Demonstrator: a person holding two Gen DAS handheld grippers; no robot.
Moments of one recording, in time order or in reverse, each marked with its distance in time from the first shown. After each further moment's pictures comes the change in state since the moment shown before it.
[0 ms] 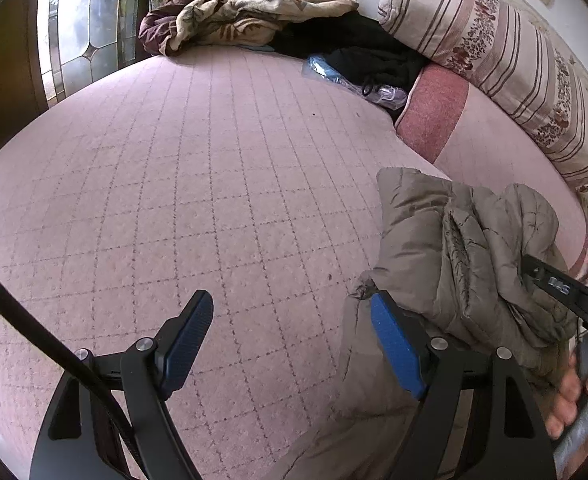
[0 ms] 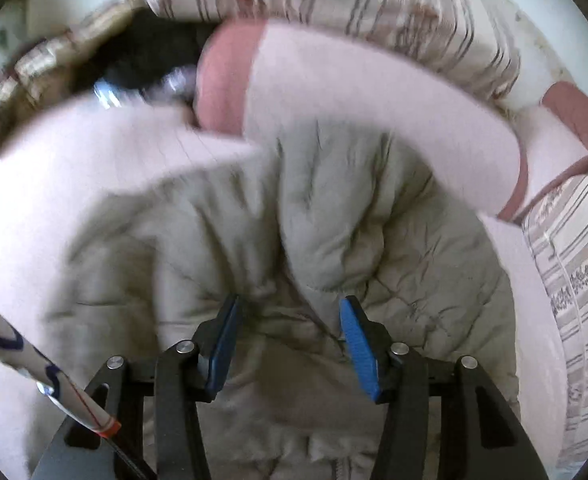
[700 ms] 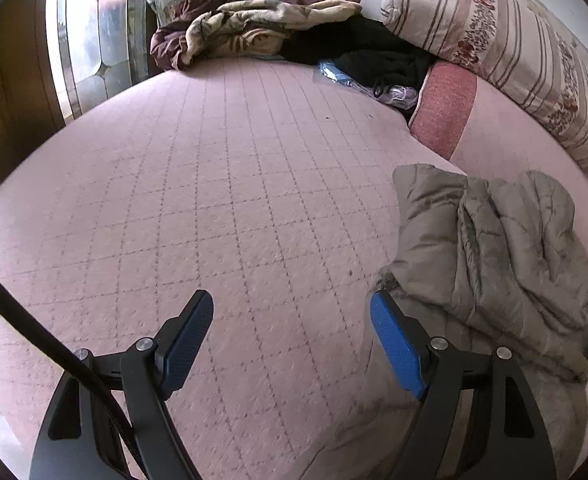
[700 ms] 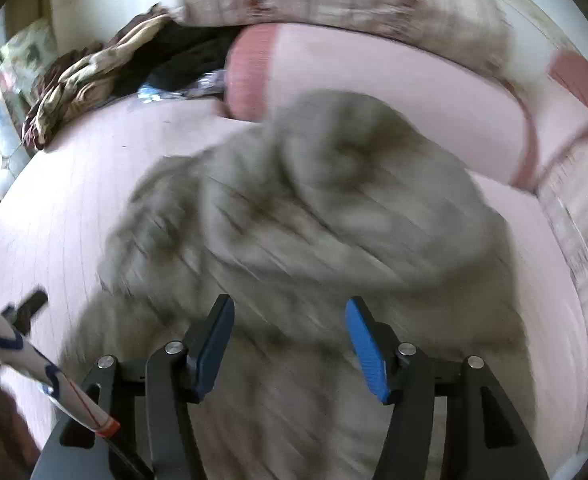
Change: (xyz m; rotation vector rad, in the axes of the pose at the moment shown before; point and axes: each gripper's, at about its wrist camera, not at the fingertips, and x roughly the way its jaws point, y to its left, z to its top) left arm -0.007 -0.004 -0.015 0.056 -0.036 0.095; right arm -0.065 -0.061 -0.086 0.055 0.054 0.141
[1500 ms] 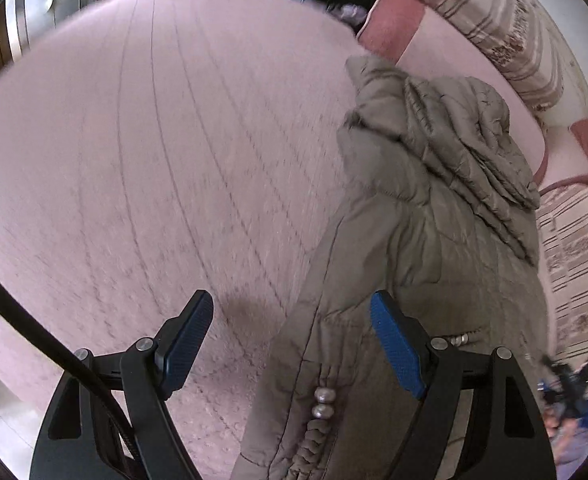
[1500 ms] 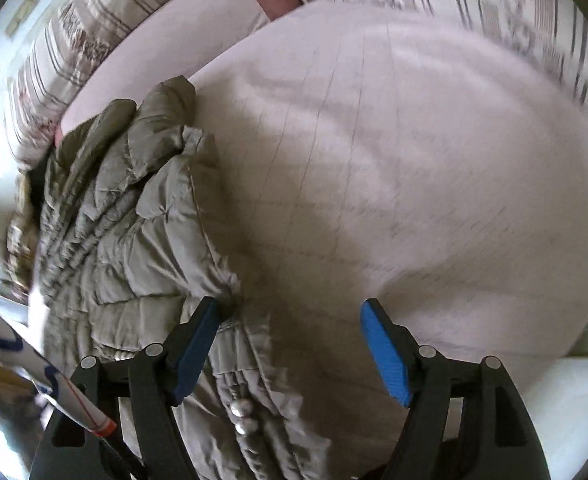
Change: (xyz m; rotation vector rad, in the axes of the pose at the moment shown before) left arm -0.032 0.060 -0.078 0.030 0.327 -0.282; right arm -0.021 -0.320 -0.241 0.729 0.101 0.180
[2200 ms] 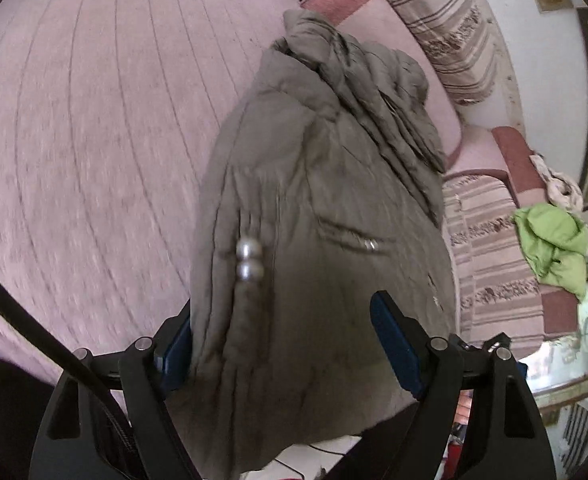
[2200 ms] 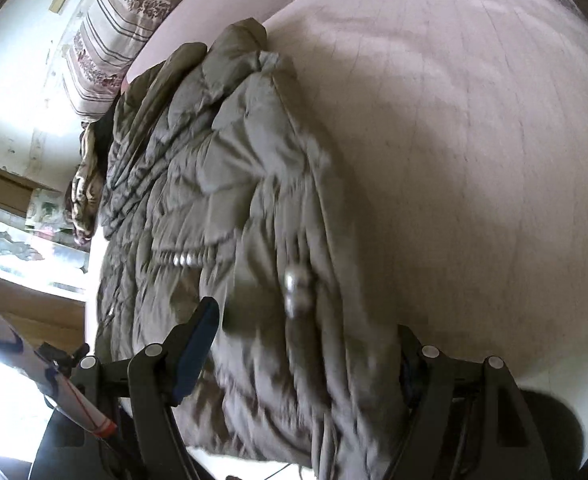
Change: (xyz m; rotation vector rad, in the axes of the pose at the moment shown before) left arm -0.010 0.000 -0.079 -0.060 0.092 -0.399; right arm 0.000 0.009 -0.055 -0.083 0.155 0.251
